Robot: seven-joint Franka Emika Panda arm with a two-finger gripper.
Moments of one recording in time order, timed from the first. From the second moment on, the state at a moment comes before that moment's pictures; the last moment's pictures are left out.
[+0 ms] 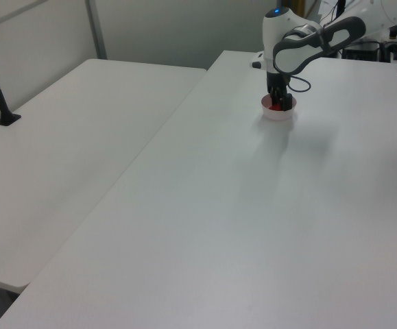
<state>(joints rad) -0.22 0.62 -0.06 -1.50 -0.17 2.13 -0.91</state>
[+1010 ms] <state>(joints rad) -0.22 0.59 -0.06 -1.47 -0.12 2.08 -0.87</state>
